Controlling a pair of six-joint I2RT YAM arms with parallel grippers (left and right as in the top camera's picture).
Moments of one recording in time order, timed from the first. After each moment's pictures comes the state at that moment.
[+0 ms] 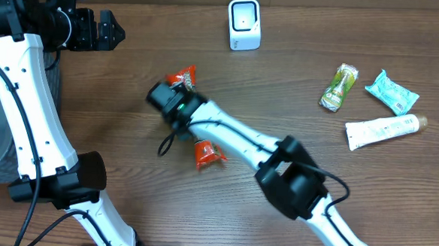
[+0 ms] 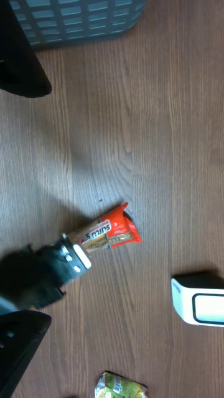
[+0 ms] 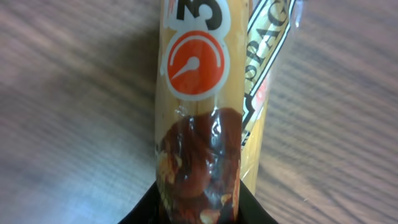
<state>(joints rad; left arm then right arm) 0.26 2.01 2.61 -1.69 0.32 0.16 0.89 2.41 2.08 -1.00 0.18 0.30</state>
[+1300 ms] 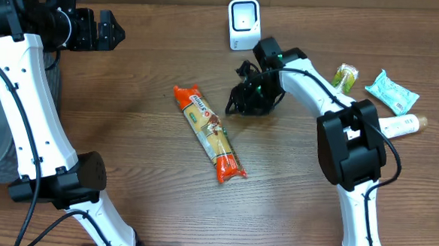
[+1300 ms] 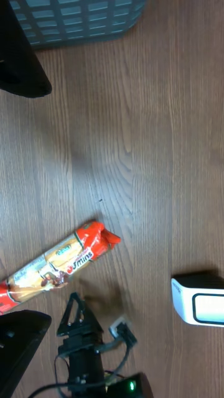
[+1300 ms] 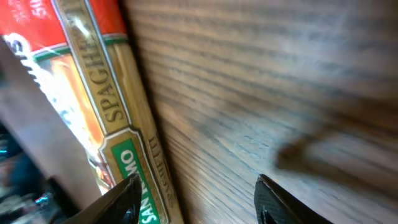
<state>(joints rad) 0.26 2.01 2.61 -1.69 0.32 0.16 0.42 2.32 1.85 -0.97 -0.60 0.18</state>
